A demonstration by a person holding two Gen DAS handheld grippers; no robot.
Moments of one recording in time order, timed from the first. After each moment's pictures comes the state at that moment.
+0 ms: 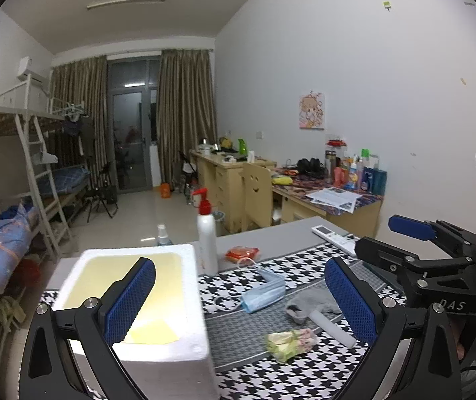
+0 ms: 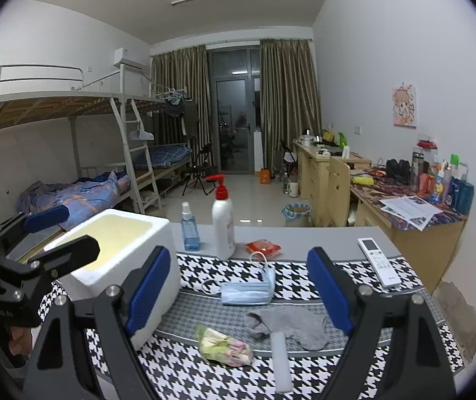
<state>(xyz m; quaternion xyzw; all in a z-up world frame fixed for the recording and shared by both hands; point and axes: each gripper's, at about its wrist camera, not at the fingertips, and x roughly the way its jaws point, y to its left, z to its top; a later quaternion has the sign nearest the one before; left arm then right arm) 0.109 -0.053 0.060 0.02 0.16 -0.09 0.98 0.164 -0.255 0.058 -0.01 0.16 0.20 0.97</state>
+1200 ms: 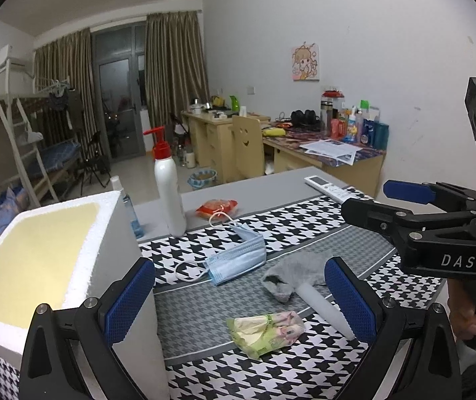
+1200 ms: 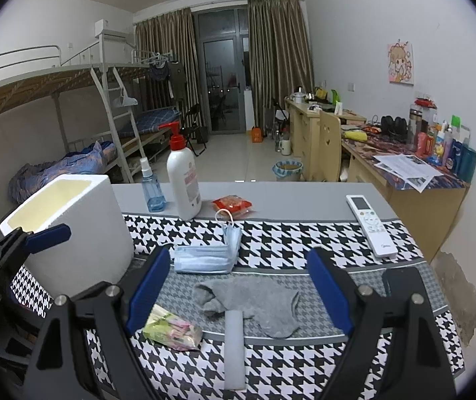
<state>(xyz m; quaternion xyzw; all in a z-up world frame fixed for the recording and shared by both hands) 0.166 -0.114 0.006 0.05 0.25 -0.09 0.96 0.230 -0.297 0.021 -0.01 0.25 0.19 0.95</state>
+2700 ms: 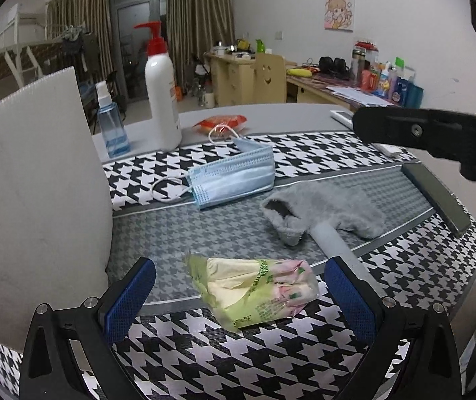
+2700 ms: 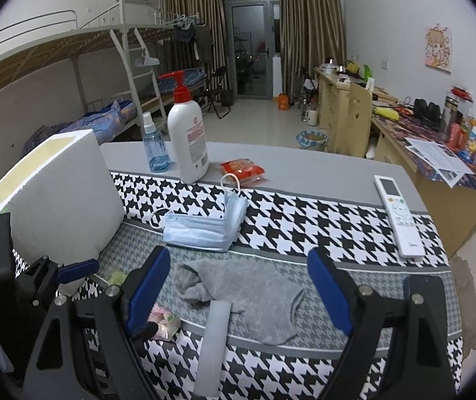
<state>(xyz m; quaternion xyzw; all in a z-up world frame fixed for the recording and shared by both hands) 0.202 -0.132 -0.079 0.01 0.37 -0.03 0.93 0.283 -0.289 -0.008 -0.06 0.32 0.25 0.91</state>
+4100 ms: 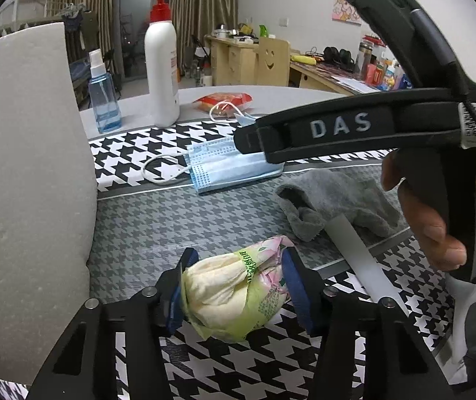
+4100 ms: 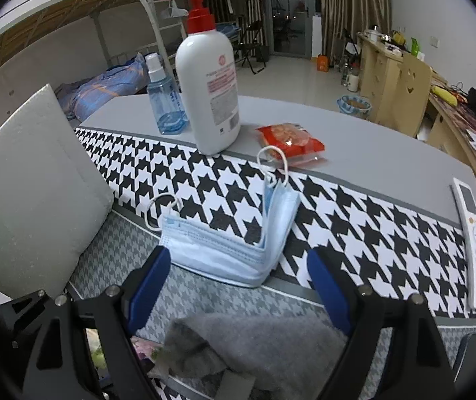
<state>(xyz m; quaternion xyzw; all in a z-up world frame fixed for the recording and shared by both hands) 0.219 -0.122 -0.090 -0.02 0.40 -0.04 0.92 0.365 -0.217 -0.058 -0.10 0.41 0.32 0.85</state>
